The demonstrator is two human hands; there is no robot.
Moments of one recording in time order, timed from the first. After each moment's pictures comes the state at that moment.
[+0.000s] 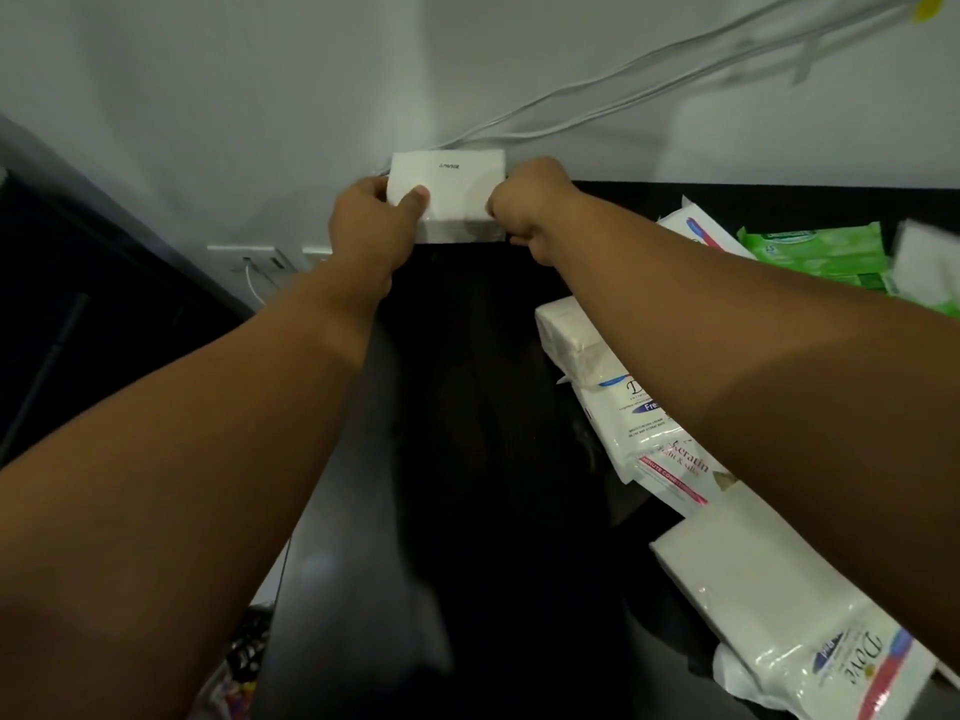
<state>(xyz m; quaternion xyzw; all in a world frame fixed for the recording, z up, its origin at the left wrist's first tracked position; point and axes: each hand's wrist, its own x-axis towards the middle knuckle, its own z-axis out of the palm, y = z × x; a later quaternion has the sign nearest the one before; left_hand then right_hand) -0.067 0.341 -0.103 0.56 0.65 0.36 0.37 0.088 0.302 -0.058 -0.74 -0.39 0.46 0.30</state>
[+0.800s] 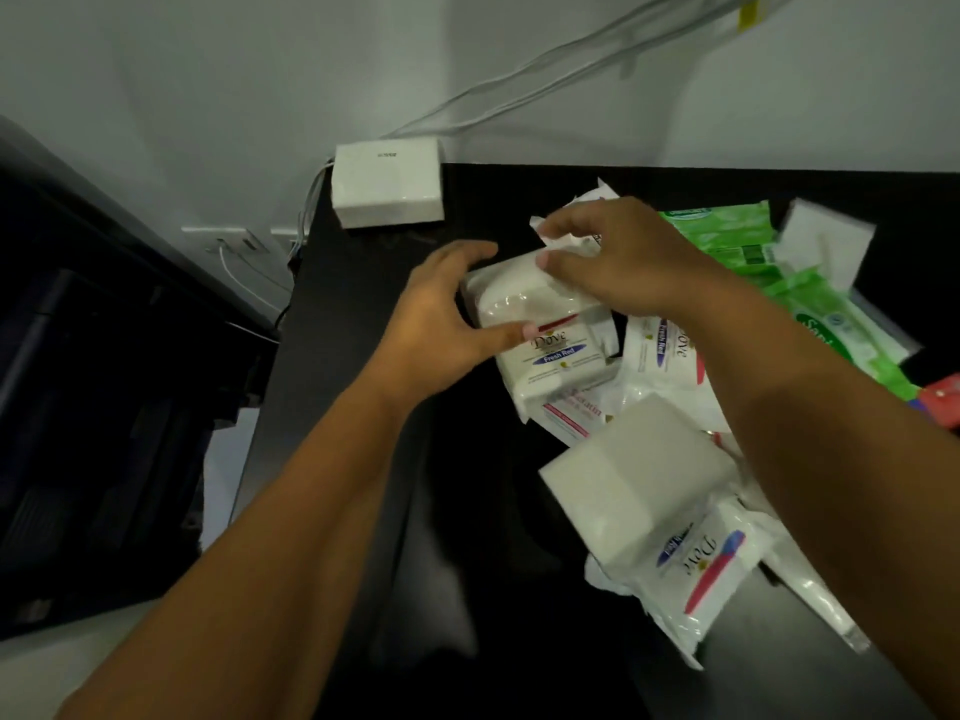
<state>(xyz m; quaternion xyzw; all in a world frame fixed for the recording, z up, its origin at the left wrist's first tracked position) -0.004 0.163 -0.071 0.76 0.47 0.23 0.38 0.206 0.147 -0.023 -0.67 -0.63 0.32 0.21</state>
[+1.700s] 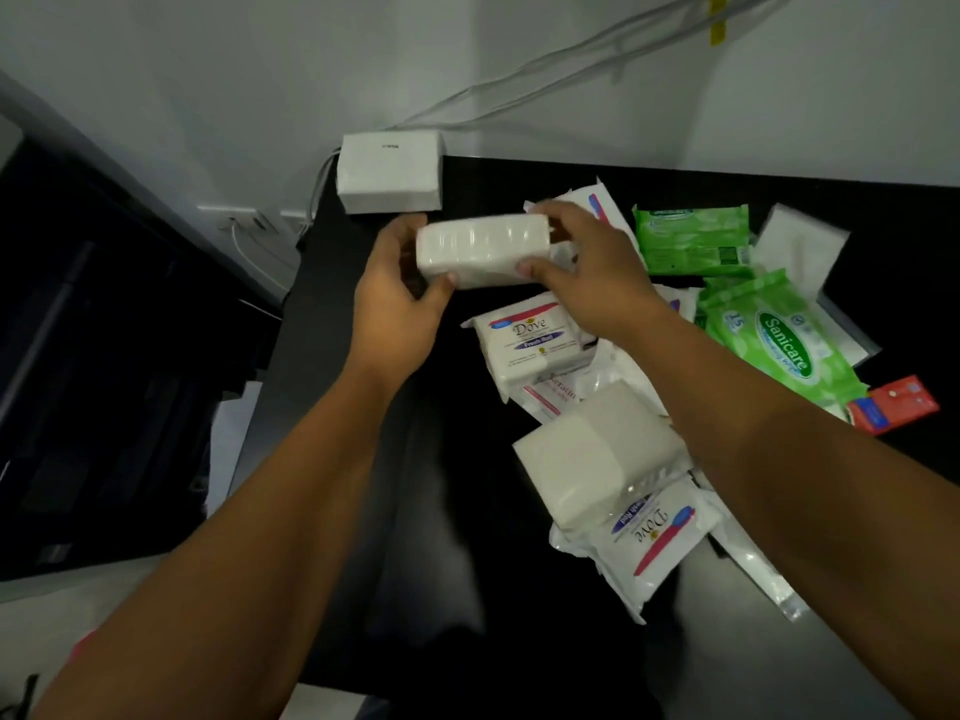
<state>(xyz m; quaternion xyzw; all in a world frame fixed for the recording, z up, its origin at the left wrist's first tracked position) -0.013 0.153 -0.075 0.63 0.53 0.41 0.40 0.198 0.134 -0.045 -0.66 -0.60 0.32 0.31</state>
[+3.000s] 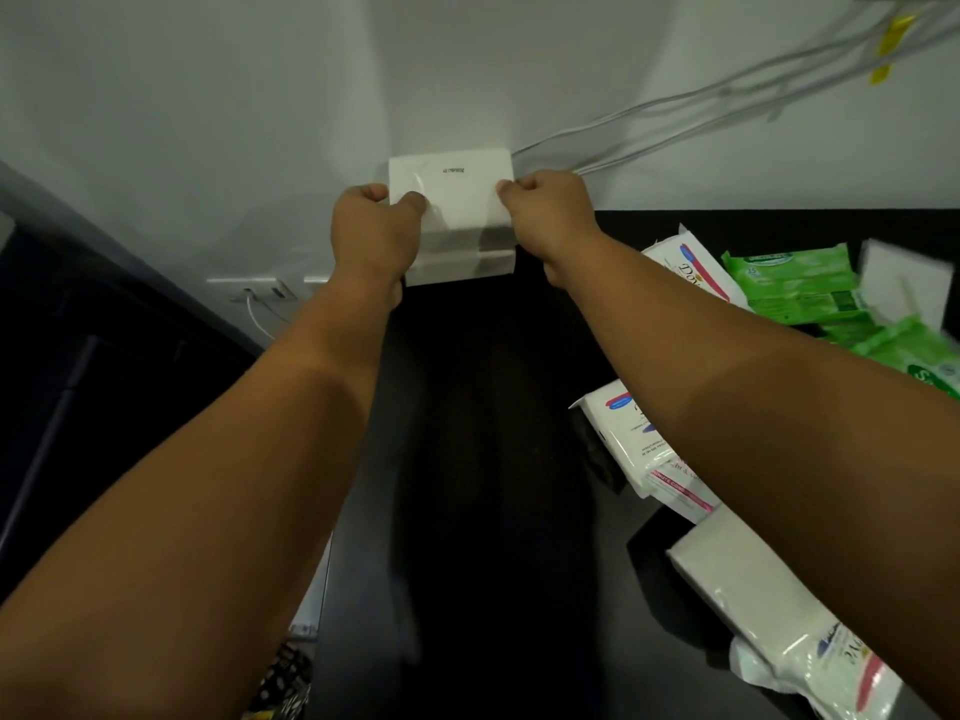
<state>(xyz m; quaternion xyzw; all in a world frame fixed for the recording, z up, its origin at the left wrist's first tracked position) -0.068 0.352 -0.065 0.47 0.64 0.40 0.46 0.089 0.303 -0.045 -0.75 -0.38 0.36 0.41</state>
